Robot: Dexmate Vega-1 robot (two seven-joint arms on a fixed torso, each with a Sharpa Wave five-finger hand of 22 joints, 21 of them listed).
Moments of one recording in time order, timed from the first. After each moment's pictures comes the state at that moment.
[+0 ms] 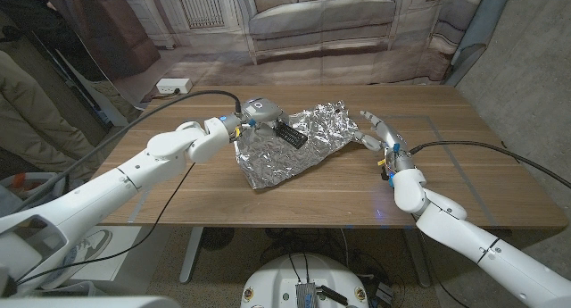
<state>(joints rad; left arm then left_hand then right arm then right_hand) 0.63 0.88 0.67 -1.75 0.88 -0.23 0.06 1.22 0.07 0.04 -0.23 0.19 0.81 -0.03 0.47 0.20 0.91 -0.09 0.21 0.34 1.01 -0.16 0.22 0.24 0.79 -0.09 0.33 0.19 -1.09 -0.74 -0.48 -1.88 -0.23 -0.27 -0.51 0.75 0.06 0.08 -0.04 0.19 0.20 -0.13 0.18 0.22 0.23 -0.03 0.19 0.19 0.23 -0.03 0.20 0.20 0.19 0.02 0.58 0.17</state>
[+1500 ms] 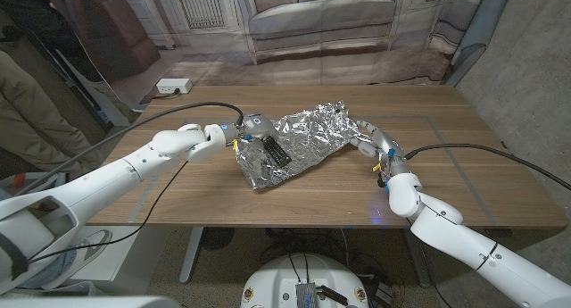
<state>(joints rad) 0.52 0.88 0.80 -1.57 1.10 -0.31 0.09 1.22 0.07 0.06 -0.24 0.19 0.78 -0.05 0.47 0.20 0.87 -0.13 0.18 0.40 0.94 -0.14 0.20 0.24 0.75 -0.08 0.31 0.19 -1.11 -0.75 -0.52 -1.98 -0.21 -0.44 -0.48 0.74 0.08 0.08 -0.04 0.19 0.23 -0.13 0.20 0.21 0.22 -0.02 0.20 0.19 0.22 -0.03 0.20 0.20 0.19 0.03 0.55 0.17</state>
